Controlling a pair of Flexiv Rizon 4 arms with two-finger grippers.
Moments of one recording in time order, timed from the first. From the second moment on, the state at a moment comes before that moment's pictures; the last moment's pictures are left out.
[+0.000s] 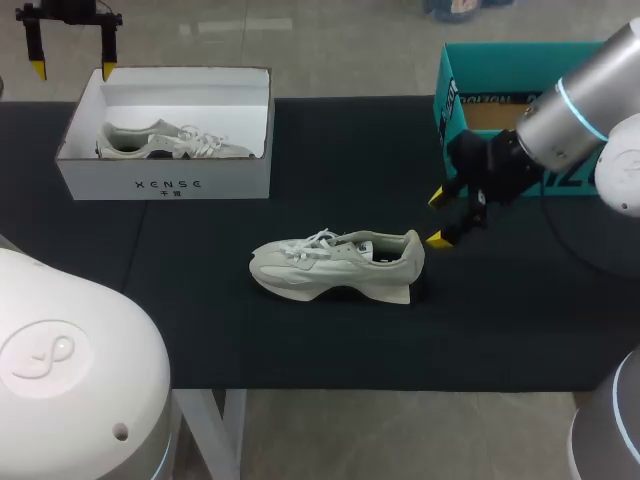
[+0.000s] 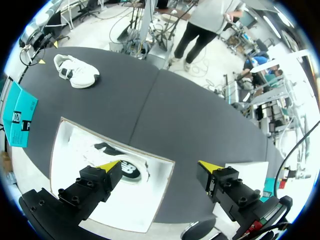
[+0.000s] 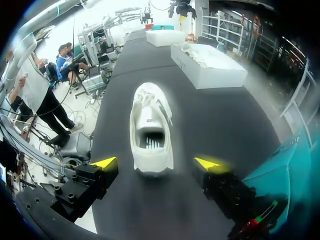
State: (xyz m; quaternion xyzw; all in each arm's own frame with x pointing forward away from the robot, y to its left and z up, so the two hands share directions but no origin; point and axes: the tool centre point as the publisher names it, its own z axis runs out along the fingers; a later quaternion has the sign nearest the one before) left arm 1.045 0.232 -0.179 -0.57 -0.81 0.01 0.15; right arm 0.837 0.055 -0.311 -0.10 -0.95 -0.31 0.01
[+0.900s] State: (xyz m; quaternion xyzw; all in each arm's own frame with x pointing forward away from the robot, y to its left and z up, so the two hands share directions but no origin) left arm 1.045 0.232 -0.179 -0.57 -0.81 0.01 0.15; right arm 0.827 0.051 -0.393 -0.10 -0.90 -0.42 -0.06
